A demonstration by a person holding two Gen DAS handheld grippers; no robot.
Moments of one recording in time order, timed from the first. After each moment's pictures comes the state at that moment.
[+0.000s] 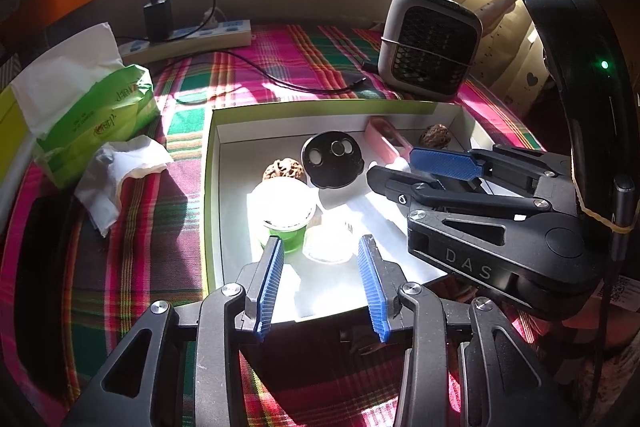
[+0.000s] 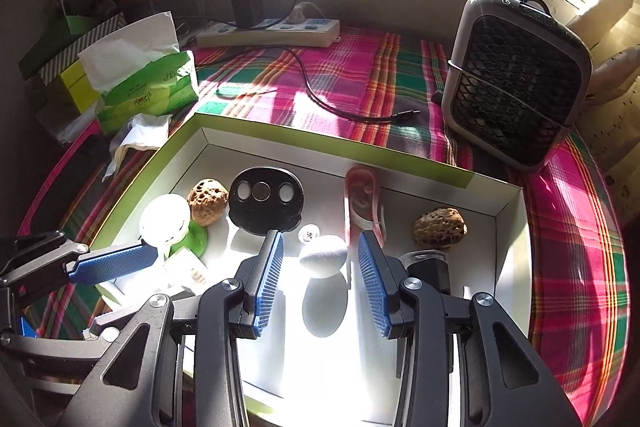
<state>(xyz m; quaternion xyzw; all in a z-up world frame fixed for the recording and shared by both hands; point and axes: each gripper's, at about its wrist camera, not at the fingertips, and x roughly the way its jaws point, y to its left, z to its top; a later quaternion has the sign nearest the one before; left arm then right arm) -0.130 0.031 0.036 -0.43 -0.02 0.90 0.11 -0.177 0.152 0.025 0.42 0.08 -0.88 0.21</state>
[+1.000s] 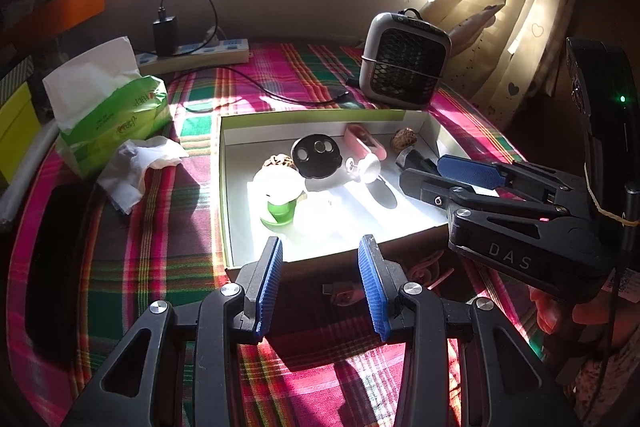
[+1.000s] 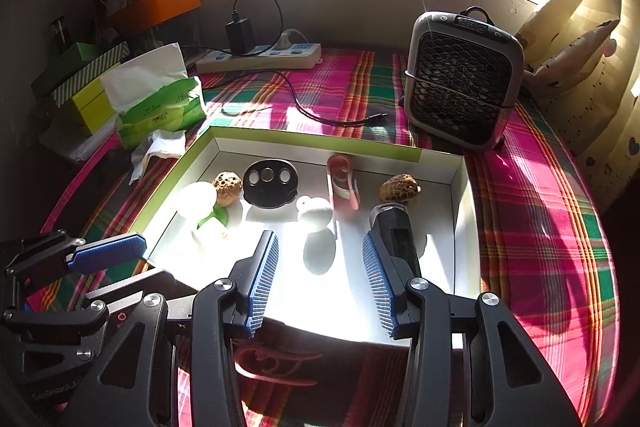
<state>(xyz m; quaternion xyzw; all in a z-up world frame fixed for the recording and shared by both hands) -0.088 0.025 0.058 -0.40 -0.03 0.91 0.13 -0.130 0.179 0.048 0.39 0.05 -0.90 0.18</state>
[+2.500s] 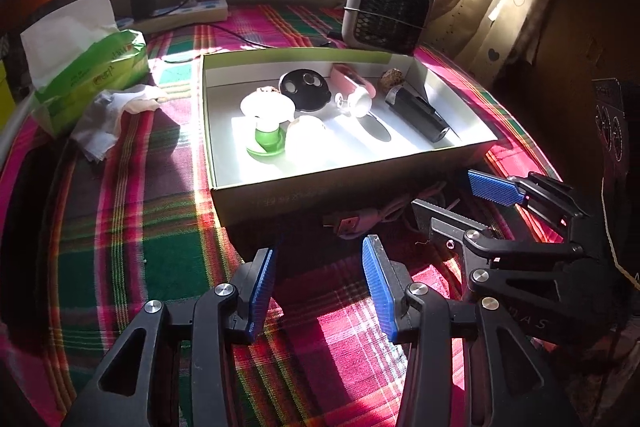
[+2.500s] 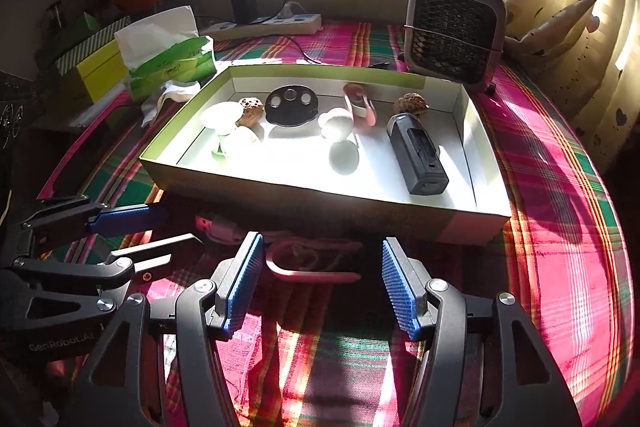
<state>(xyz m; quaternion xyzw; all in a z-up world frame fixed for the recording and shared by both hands) -0.076 0.014 0.023 -0.45 -0.02 0.88 0.18 -0.078 0.168 0.015 0.42 0.06 -0.89 0.15</state>
